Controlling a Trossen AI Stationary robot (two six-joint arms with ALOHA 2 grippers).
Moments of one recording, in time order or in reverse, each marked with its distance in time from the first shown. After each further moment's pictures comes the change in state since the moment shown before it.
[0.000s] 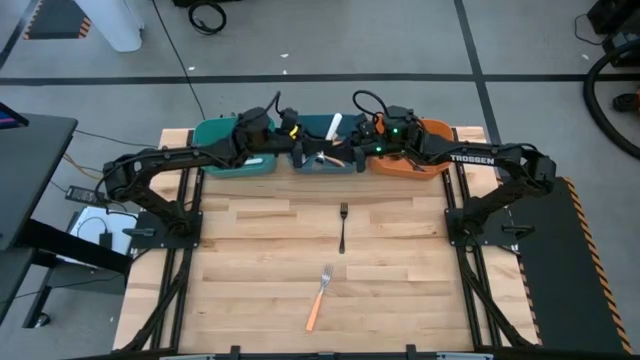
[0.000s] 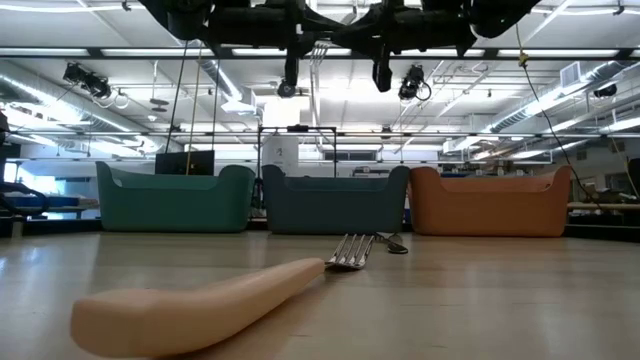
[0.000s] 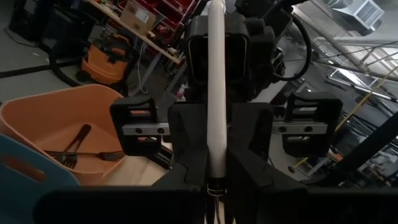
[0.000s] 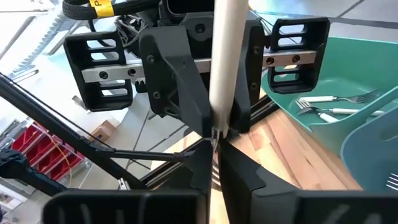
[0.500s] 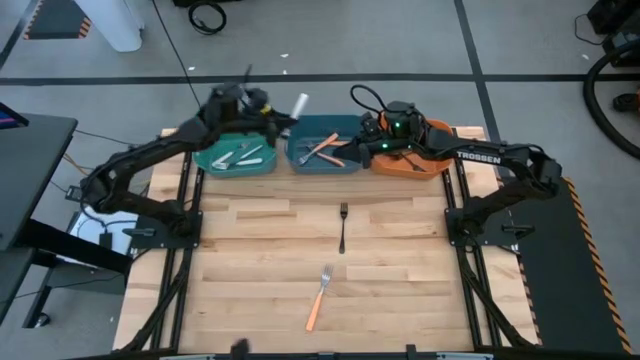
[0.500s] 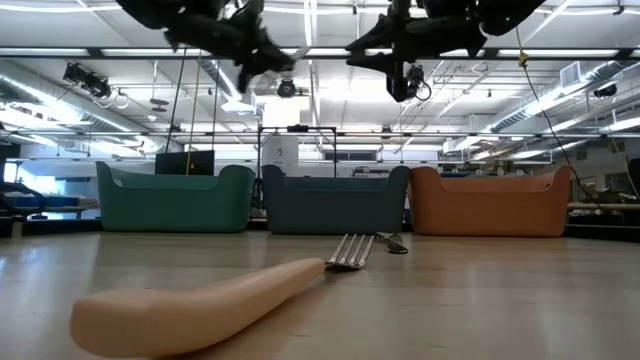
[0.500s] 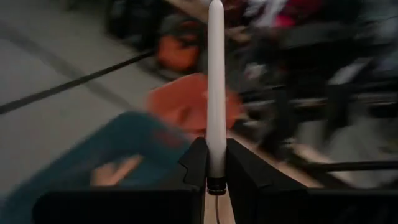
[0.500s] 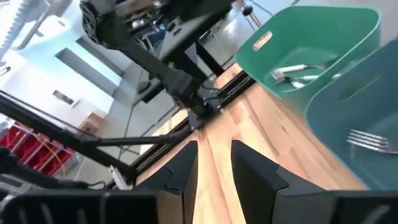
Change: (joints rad) left arm 0.271 -0.173 -0.002 -0.424 0.069 0.300; right arm -0.061 -0.043 0.000 -0.185 -0.049 0.002
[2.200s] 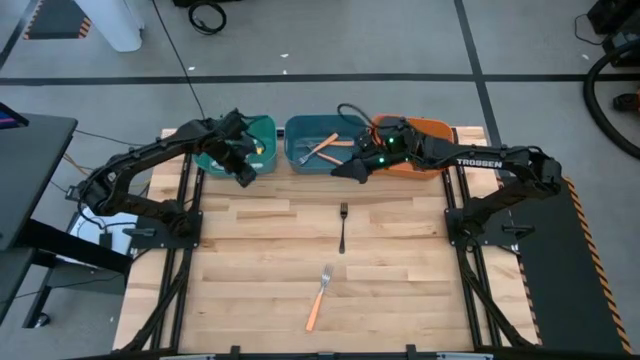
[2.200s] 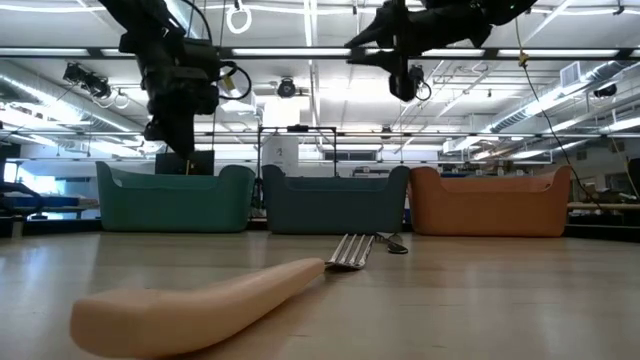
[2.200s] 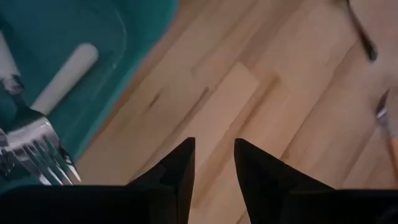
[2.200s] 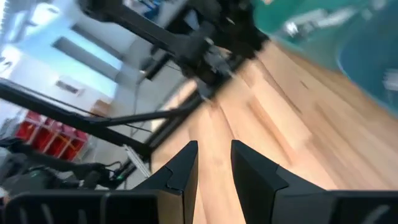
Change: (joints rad) left arm 0.061 -0.025 -0.087 -0.984 -0.102 0.296; right arm 0.123 -0.007 0.000 -0.112 0.070 0.105
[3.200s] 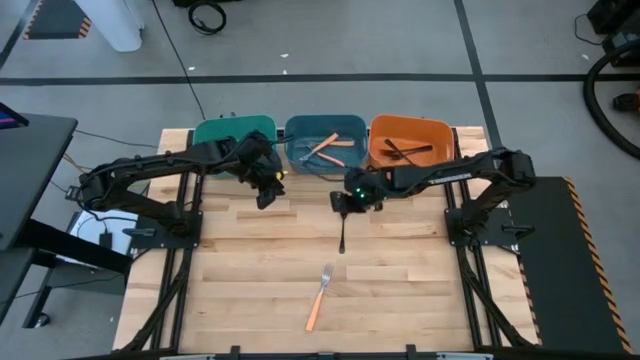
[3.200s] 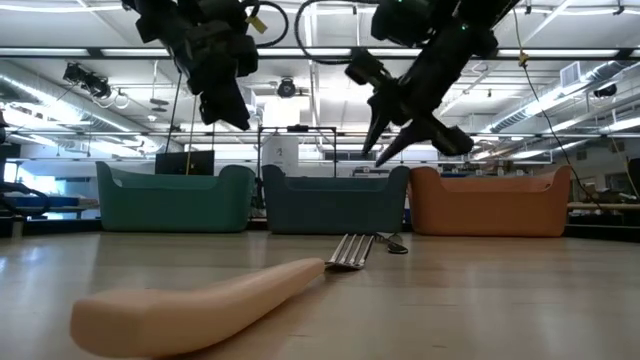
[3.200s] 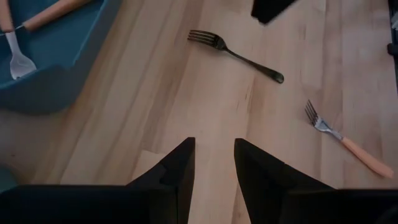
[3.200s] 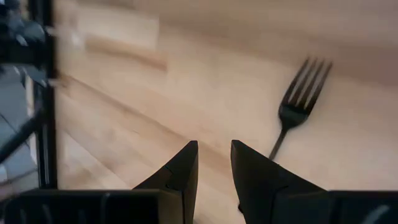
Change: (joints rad) left arm -0.358 0.000 0.000 0.362 -0.016 -0.033; right arm 0.245 0.221 -0.001 -0.330 0.408 0.590
